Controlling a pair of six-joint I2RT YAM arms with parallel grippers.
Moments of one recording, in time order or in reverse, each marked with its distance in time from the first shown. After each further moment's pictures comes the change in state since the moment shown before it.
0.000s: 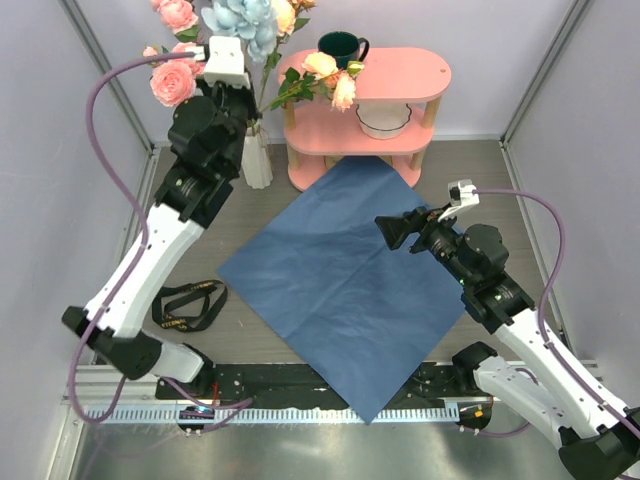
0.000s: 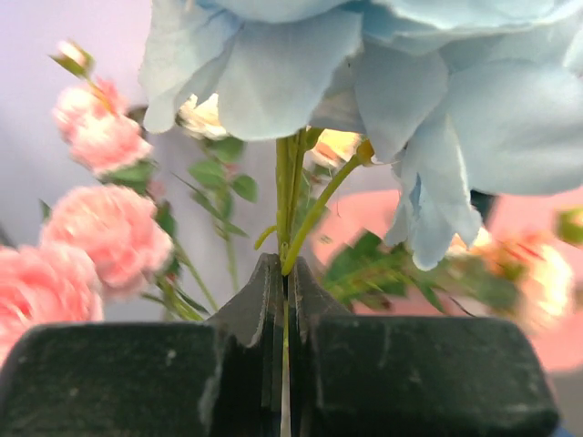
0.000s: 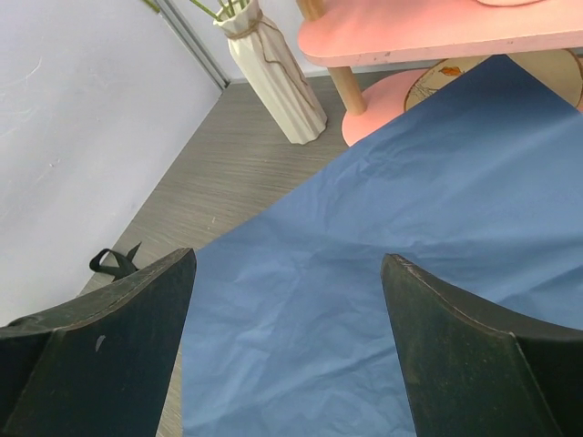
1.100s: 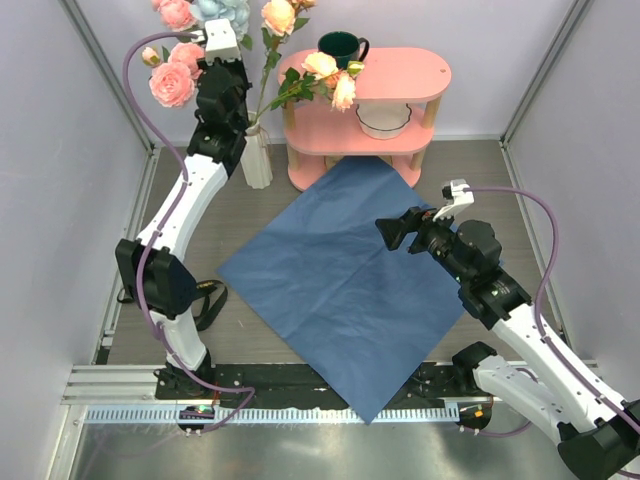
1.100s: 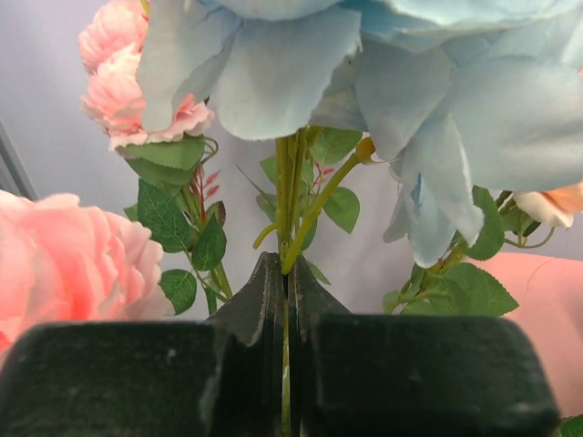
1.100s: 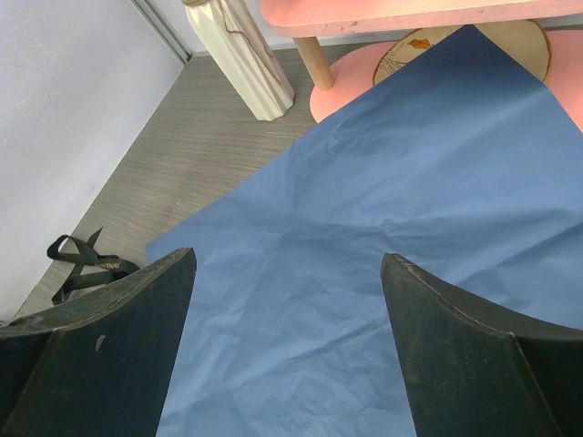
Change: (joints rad) left arm 0.265 0.431 0.180 0.268 -0.037 -0.053; right arm 0.000 0.023 0.012 -0.063 0.035 -0.049
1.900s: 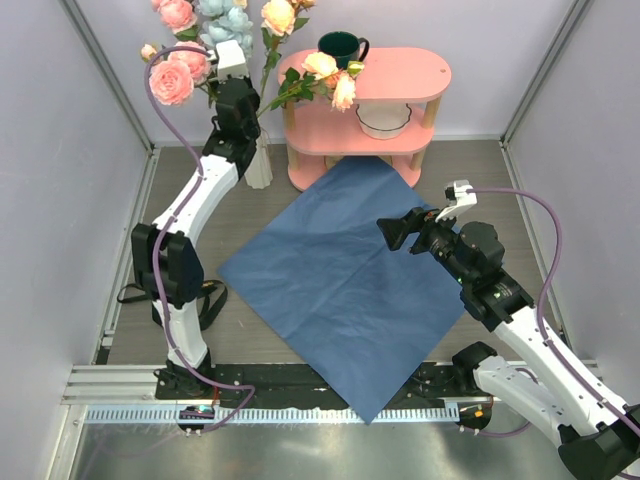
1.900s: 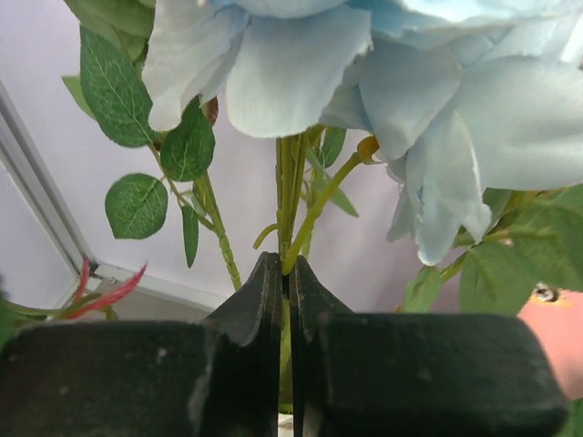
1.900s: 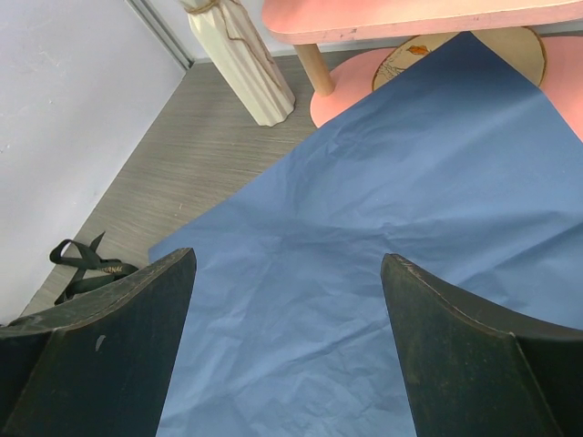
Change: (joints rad) left arm 0.006 0.089 -0.061 0.007 -0.087 -0.100; right arm 0.000 -0.015 0.000 -0.006 0.007 0.002
